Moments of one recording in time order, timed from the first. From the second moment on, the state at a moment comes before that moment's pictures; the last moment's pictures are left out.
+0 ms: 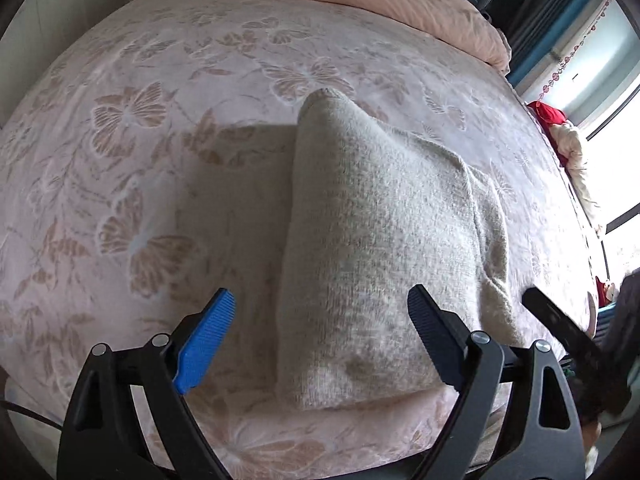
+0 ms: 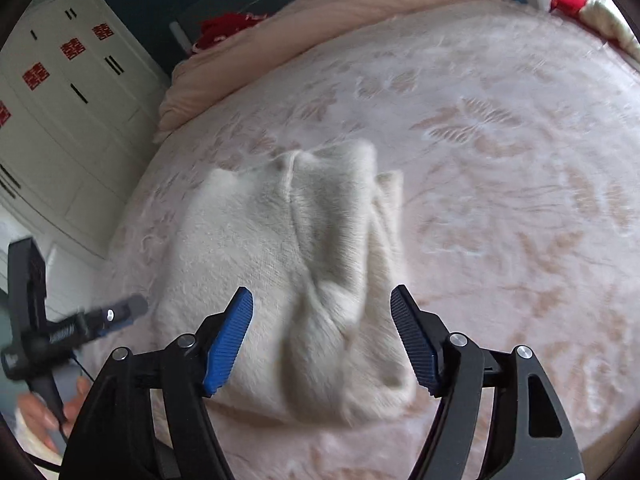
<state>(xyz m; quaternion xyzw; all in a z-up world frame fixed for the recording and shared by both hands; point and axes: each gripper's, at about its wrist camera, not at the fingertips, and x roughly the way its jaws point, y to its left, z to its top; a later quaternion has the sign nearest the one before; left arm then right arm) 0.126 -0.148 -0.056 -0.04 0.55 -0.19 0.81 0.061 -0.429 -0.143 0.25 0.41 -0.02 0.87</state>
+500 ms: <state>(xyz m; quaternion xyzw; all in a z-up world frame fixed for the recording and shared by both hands) 0.117 -0.161 -0.062 -0.03 0.55 -0.21 0.81 0.082 -0.441 -0.186 0.24 0.45 -0.03 0.86</state>
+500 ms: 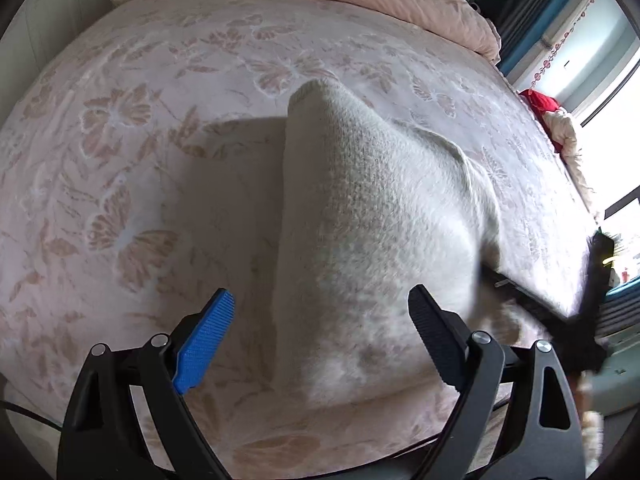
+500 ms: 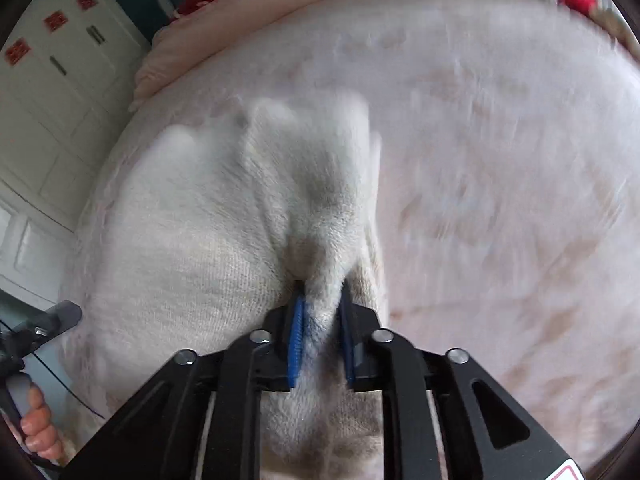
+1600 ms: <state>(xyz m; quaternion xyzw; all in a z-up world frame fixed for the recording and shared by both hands) 0.133 -0.217 -0.089 -0.16 0.61 -0.36 0.68 0.022 -0.473 -0.148 0.35 0.40 0.02 0.85</state>
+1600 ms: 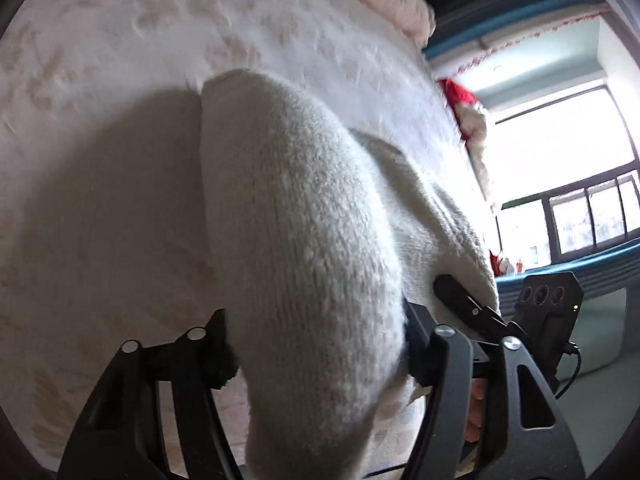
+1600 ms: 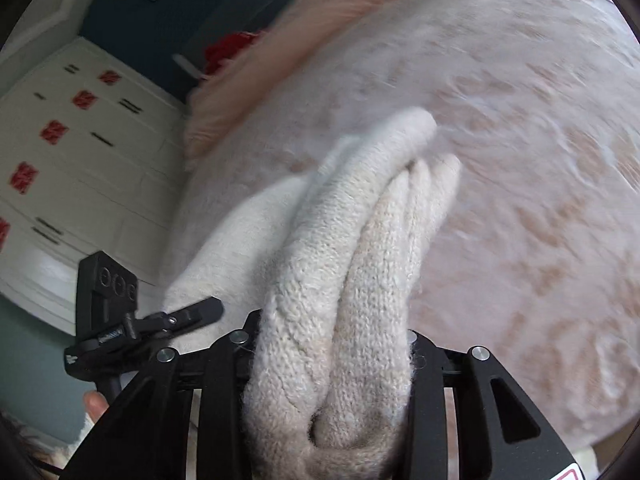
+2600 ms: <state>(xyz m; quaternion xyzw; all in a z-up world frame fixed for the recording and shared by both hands) 0.014 -0.160 0.259 -0.12 0.27 -0.54 0.79 -0.102 -0.369 0.187 0.18 0.03 0.05 0.98</state>
